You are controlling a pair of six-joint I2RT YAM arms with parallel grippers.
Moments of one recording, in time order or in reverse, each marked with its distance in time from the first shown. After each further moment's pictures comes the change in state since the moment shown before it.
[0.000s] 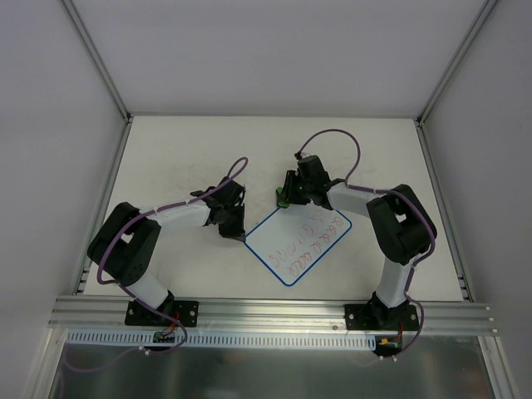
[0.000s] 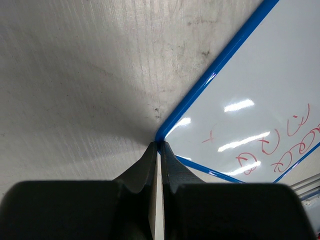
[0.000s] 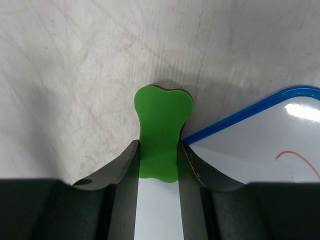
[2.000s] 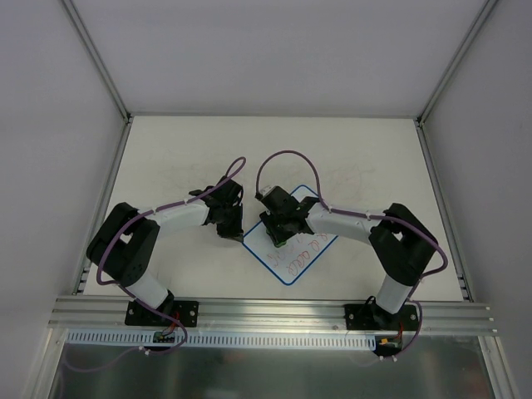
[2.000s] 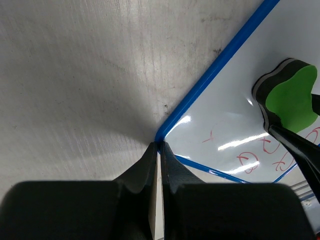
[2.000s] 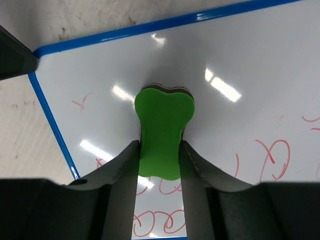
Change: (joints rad) left arm 0.013 -0.006 0.004 -0.023 0.000 -0.003; right arm 0.360 -0.114 0.016 -0.427 0.196 -0.275
